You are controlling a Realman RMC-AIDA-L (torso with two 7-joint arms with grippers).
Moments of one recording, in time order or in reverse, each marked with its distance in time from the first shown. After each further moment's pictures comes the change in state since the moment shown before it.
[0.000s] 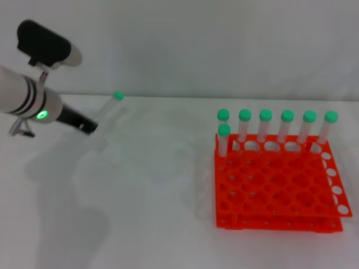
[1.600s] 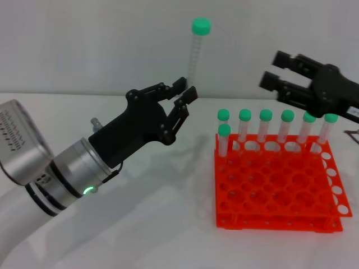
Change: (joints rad) left arm 0.463 -0.098 -0.002 0.406 -1.255 0.795 1.301; right arm 0.117 -0.131 -0.424 -0.302 -0.538 -0.268 0.793
